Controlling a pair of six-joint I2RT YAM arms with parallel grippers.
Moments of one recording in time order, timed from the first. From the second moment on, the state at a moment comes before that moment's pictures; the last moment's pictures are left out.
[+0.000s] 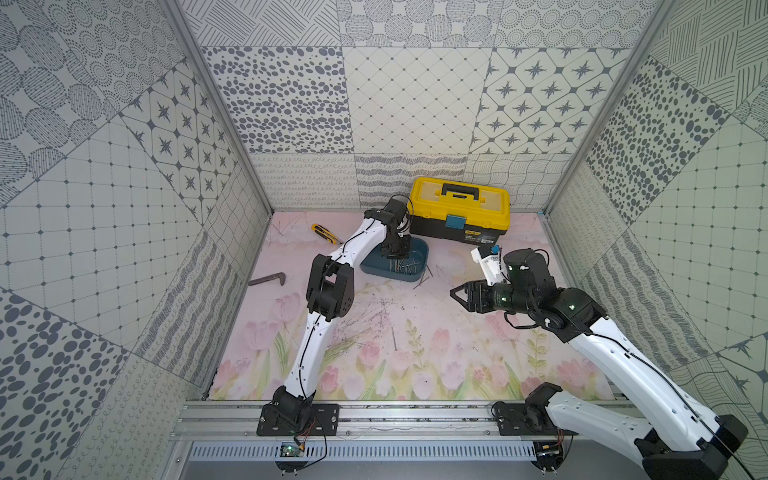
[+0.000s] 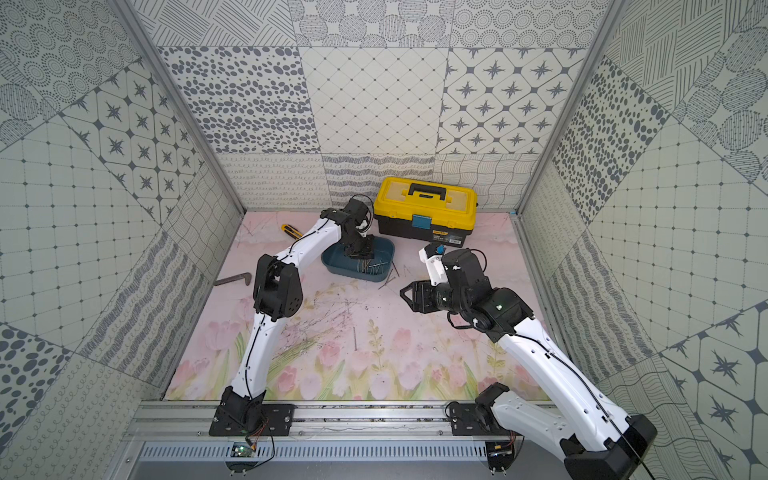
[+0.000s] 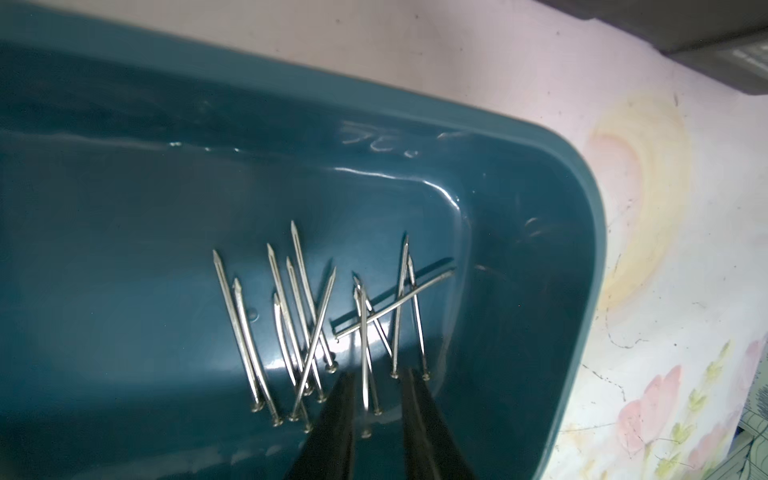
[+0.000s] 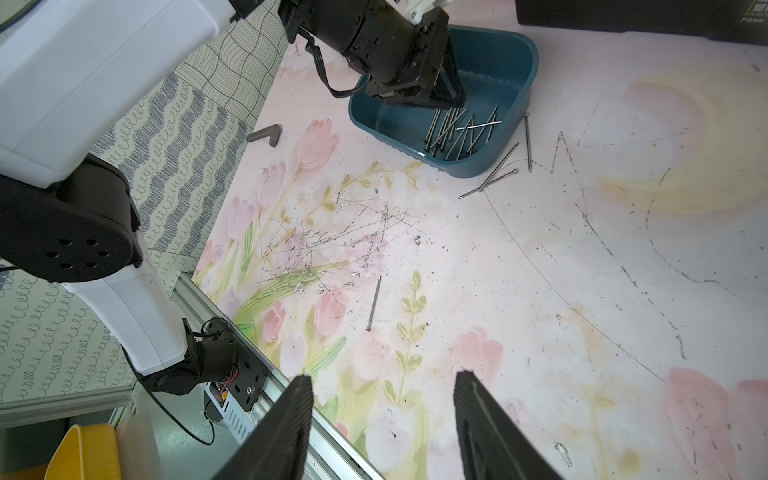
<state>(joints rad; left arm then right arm) -0.42 2.46 2.30 -1.06 0.25 -0.40 0.59 1.00 1.09 -0.77 -0.26 0.44</state>
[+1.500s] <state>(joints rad) -0.34 0.68 0.76 -0.97 0.33 -0.77 1.02 1.81 1.33 -0.78 -0.08 0.49</state>
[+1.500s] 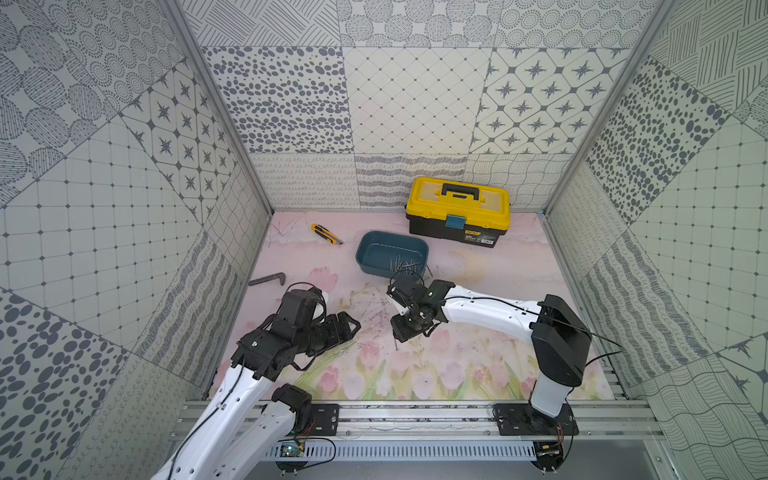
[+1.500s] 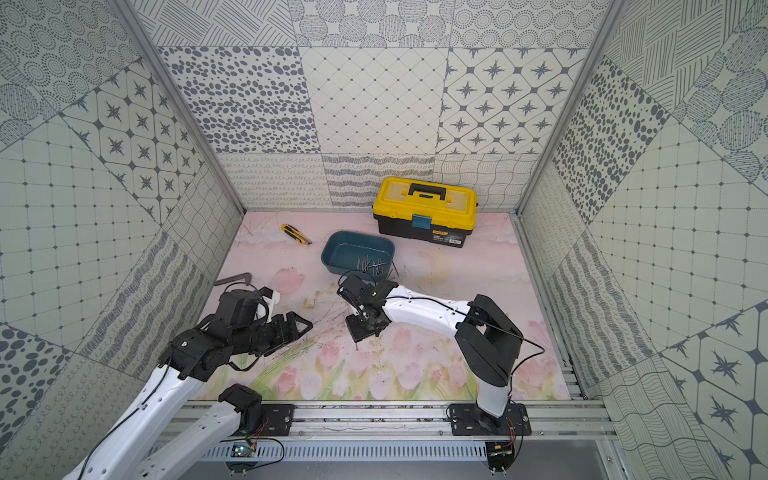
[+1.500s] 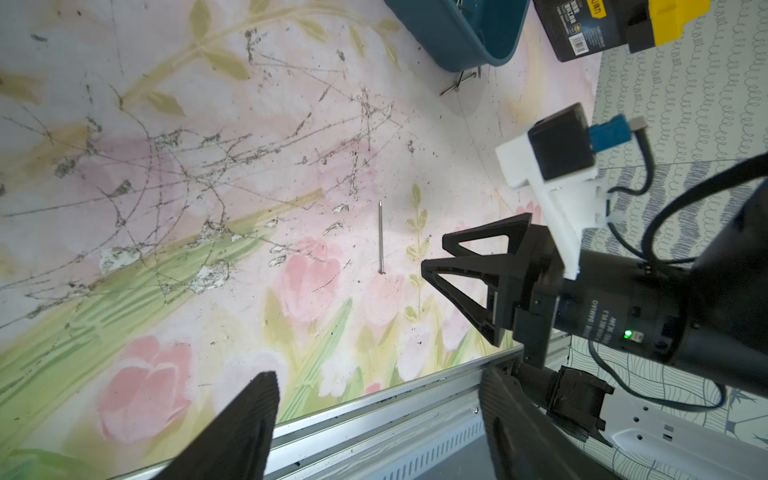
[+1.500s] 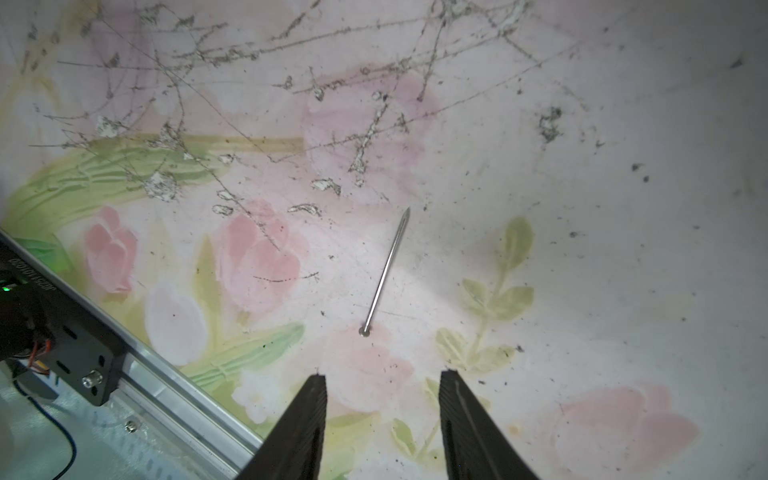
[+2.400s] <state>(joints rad) -0.33 0.69 0.73 -0.97 0.35 -0.81 1.08 2.01 1.42 -0.82 0.00 0.53</state>
